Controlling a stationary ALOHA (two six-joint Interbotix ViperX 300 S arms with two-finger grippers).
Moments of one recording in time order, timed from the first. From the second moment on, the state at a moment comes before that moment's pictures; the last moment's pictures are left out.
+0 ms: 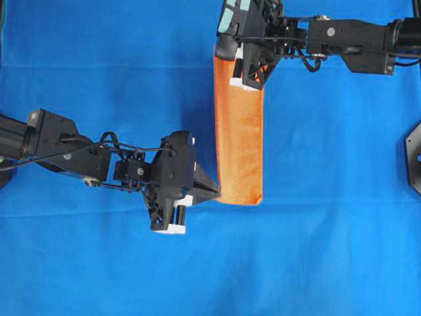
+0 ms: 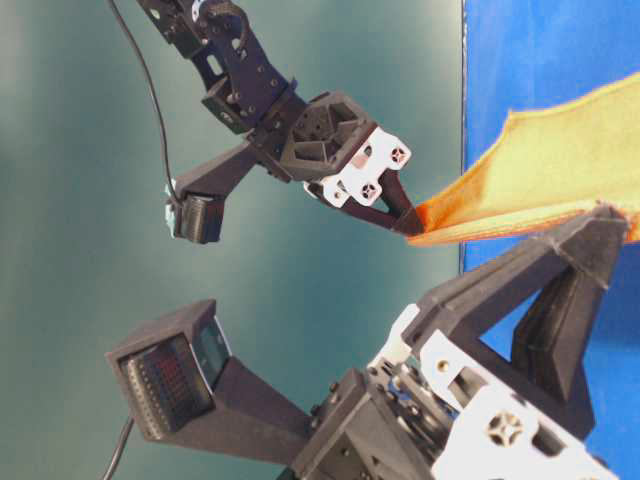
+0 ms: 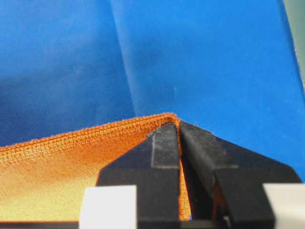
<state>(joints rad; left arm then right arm) -0.15 0.14 0.64 -0.03 -0.21 -0.03 -0.39 0.11 0.46 -0.49 0.17 0.21</state>
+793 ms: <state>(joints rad) -0.13 0.01 0.68 -0.03 -0.02 -0.03 -0.40 0.03 0.53 -0.49 0.19 0.21</state>
